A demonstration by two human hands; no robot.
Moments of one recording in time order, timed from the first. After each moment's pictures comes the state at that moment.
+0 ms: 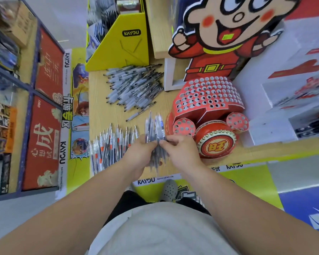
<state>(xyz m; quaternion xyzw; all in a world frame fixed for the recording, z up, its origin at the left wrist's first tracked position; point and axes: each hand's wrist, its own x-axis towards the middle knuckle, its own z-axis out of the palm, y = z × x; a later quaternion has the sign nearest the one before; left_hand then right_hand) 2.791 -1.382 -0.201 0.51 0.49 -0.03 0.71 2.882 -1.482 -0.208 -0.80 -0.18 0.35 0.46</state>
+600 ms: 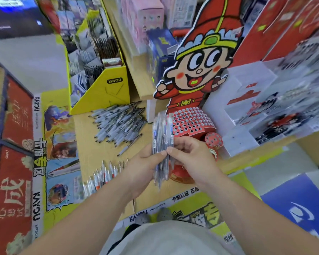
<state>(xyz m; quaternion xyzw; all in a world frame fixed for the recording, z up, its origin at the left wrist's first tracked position) 2.797 -1.359 -0.114 0.53 0.26 -0.04 0.81 2.890 -1.488 -0.110 -0.74 -0.11 0.30 0.60</state>
